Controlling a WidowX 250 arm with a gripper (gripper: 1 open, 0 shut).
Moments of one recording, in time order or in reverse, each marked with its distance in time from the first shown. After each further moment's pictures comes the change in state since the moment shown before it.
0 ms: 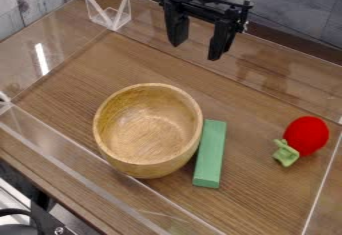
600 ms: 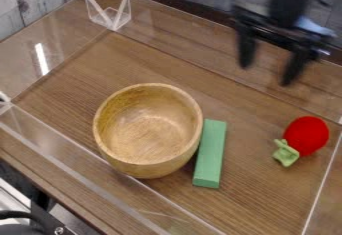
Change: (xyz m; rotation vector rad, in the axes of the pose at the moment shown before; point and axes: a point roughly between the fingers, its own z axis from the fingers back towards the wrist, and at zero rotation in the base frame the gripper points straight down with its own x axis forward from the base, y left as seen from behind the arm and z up) arm 0.029 -0.102 -0.024 -0.015 0.108 -0.156
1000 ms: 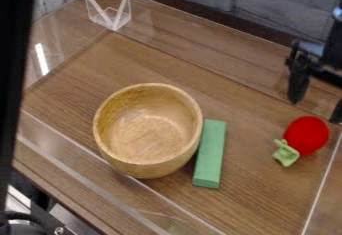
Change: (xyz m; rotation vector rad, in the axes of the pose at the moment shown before) arm 0.032 -0.030 -0.040 -0.011 0.006 0.013
